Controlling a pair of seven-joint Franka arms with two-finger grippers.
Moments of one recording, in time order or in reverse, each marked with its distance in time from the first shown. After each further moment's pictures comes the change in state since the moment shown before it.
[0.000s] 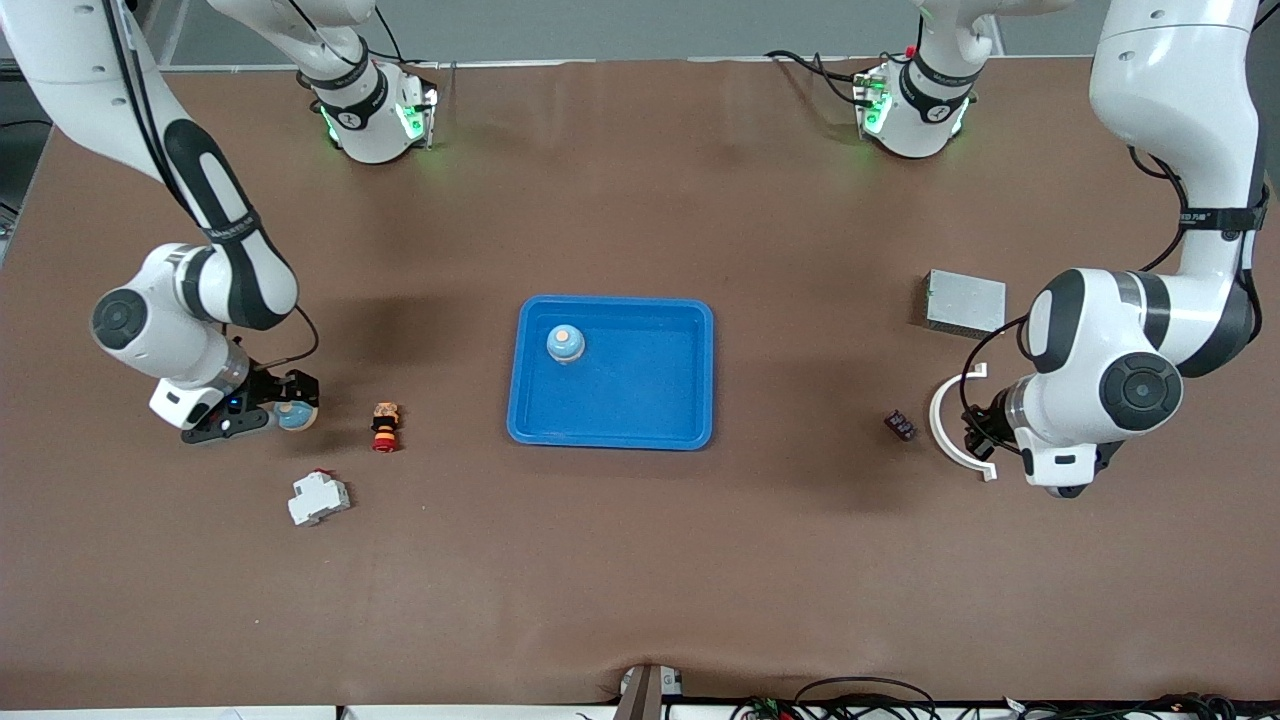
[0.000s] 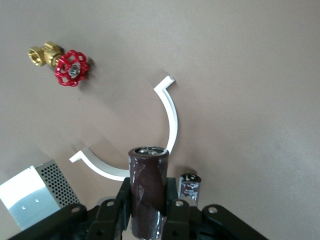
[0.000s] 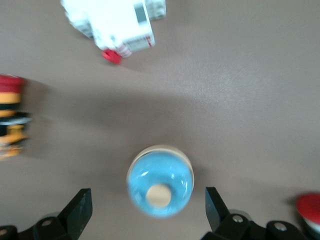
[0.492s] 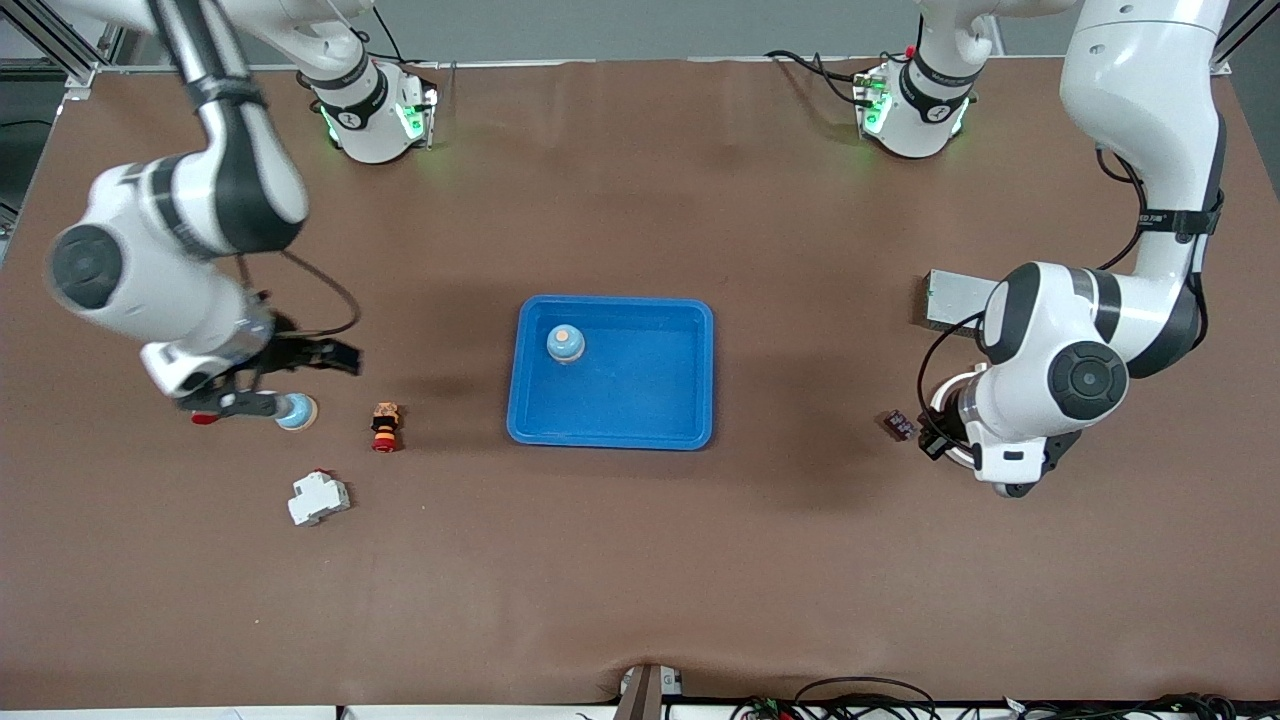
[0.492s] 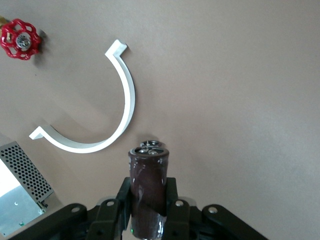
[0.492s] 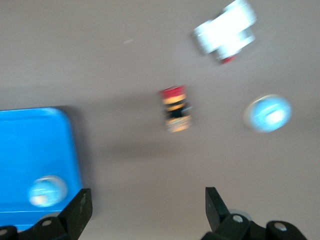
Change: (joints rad) left arm -0.047 0.001 -0.040 0.005 -0.040 0.026 -0.003; right arm 0.312 -0.219 0.032 0.166 0.050 -0.408 0.682
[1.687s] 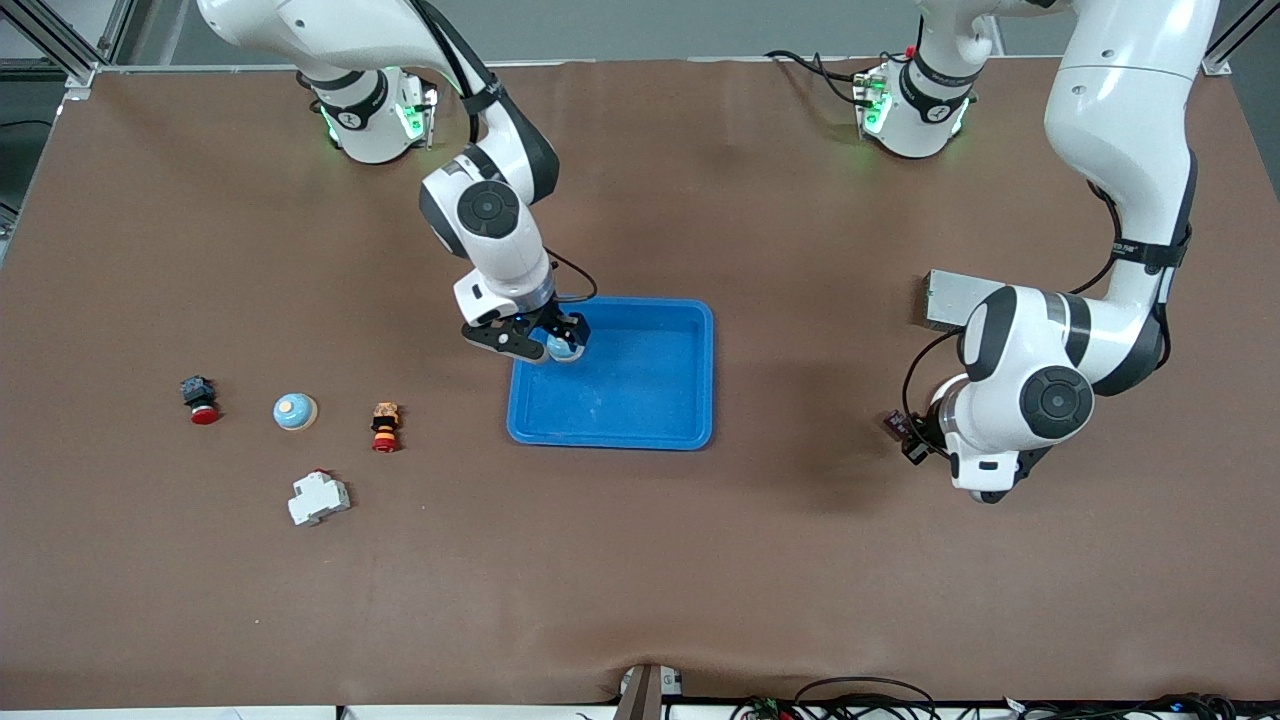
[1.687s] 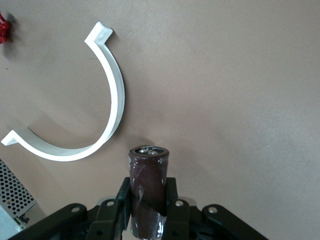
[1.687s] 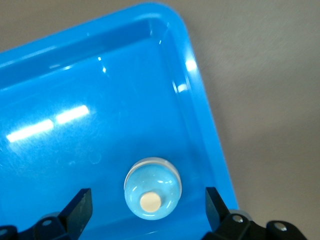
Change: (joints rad) left arm 0.012 0.082 -0.010 0.002 0.000 0.050 0.009; right arm 0.451 0.225 -0.004 -0.169 -0.141 0.530 0.715
